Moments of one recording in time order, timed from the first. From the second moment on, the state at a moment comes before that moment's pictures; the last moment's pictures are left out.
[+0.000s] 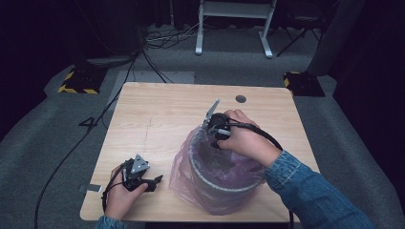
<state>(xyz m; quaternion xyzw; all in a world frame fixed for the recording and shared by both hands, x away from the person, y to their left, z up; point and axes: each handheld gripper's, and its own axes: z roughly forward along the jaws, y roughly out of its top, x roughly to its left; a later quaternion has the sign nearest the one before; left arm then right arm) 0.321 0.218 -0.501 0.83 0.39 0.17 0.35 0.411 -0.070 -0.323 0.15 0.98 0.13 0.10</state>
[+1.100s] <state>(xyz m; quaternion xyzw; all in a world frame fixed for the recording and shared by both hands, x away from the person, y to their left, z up) 0.311 0.230 -0.501 0.83 0.40 0.18 0.35 0.400 -0.133 -0.256 0.20 0.93 0.29 0.11</state>
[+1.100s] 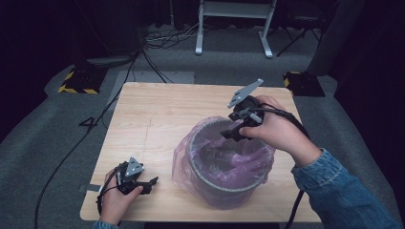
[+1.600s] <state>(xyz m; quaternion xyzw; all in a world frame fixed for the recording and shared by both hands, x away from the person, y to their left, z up) 0.313 0.230 -0.502 0.83 0.41 0.18 0.34 0.391 -0.207 -0.241 0.26 0.89 0.33 0.16</state>
